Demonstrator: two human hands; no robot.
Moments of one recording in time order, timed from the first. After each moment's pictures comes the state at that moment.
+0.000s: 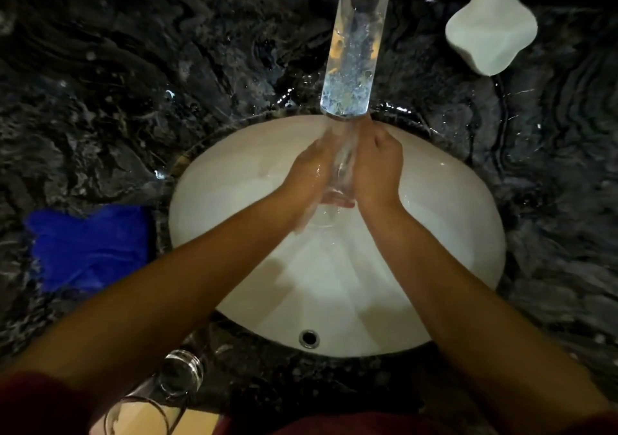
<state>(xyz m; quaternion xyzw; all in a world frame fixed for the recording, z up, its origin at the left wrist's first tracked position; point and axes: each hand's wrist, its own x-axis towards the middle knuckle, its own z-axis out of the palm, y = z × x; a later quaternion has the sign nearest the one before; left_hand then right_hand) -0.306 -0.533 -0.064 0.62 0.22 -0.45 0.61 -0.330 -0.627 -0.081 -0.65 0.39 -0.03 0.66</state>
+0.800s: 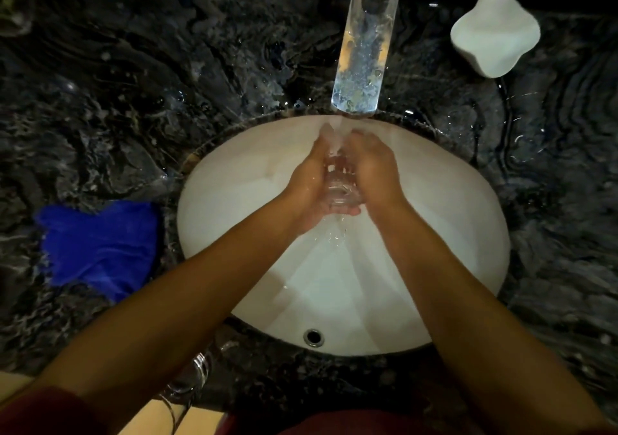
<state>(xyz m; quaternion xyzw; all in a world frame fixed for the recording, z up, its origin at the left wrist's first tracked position) -0.315 -0.521 -0.065 0.55 0.25 -0.45 0.66 -0.331 -0.621 -0.070 -0.63 0.40 0.11 0.66</state>
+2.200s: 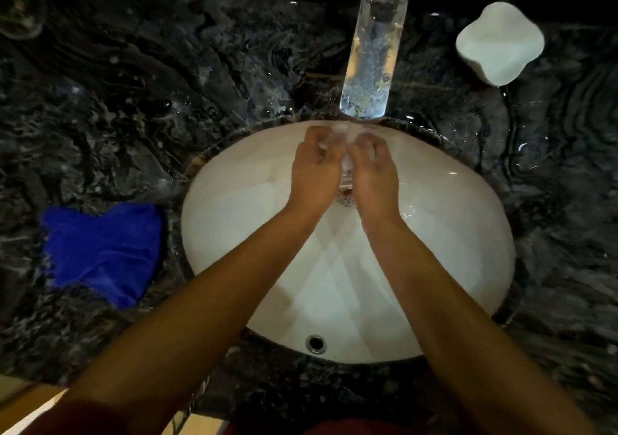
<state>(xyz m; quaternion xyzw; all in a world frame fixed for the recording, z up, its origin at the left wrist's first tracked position) -0.310 -0.531 -0.076 0.78 0.14 -0.19 0.57 -0.342 -0.614 -0.080 -0.63 0.40 0.07 0.66</state>
